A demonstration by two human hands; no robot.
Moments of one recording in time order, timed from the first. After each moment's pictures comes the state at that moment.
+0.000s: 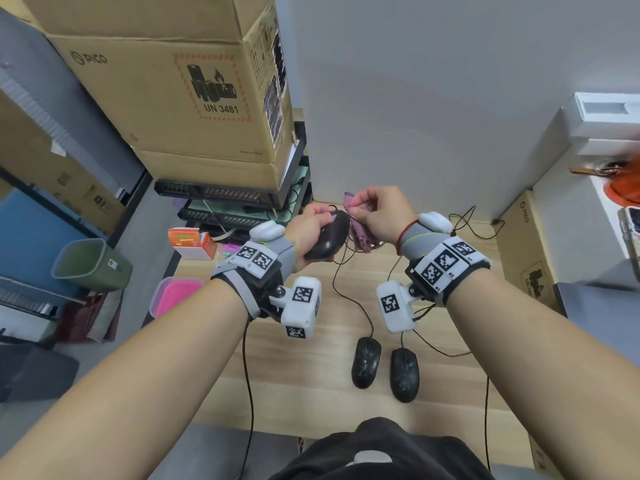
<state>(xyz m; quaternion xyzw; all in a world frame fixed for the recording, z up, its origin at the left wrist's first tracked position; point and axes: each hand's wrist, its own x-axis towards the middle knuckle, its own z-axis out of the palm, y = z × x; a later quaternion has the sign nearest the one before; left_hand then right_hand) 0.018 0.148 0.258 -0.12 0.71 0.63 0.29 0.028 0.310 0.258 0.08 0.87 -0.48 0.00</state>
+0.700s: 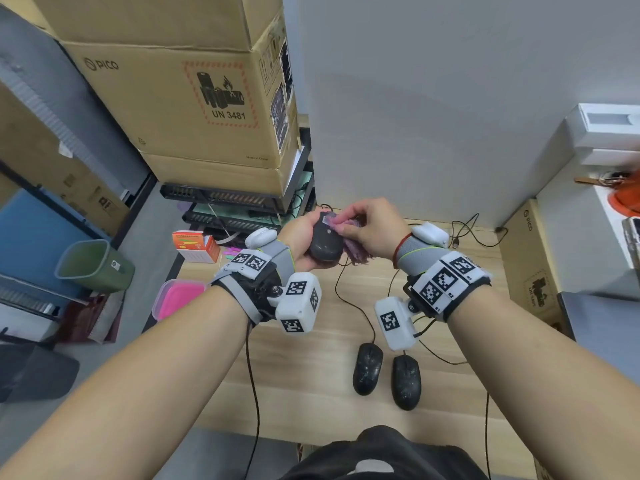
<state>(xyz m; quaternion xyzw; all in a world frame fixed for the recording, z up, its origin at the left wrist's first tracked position) 0.019 0.141 0.265 -0.21 0.56 0.73 0.33 0.044 0.289 0.272 0.02 0.89 -0.46 0.03</state>
